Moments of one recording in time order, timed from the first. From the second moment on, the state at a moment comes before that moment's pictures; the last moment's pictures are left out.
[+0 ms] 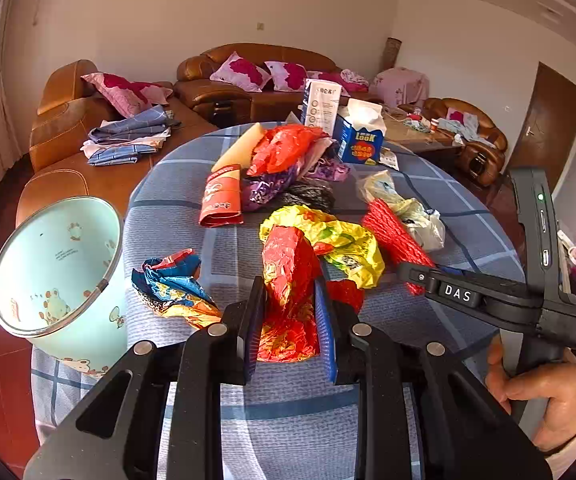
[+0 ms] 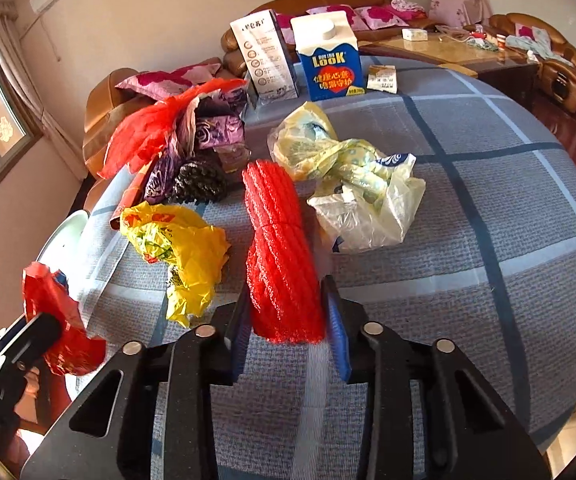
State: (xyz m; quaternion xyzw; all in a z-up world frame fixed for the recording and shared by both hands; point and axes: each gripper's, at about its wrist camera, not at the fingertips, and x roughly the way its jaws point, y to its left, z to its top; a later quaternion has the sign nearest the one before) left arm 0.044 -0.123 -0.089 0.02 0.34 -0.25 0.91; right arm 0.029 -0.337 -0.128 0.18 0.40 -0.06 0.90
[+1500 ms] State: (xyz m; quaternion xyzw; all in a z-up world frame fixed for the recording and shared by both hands) left arm 0.132 0.066 -0.027 -0.01 0.28 -0.05 0.96; right arm 0.088 -0.124 -0.053 0.06 0.36 0.07 0.93
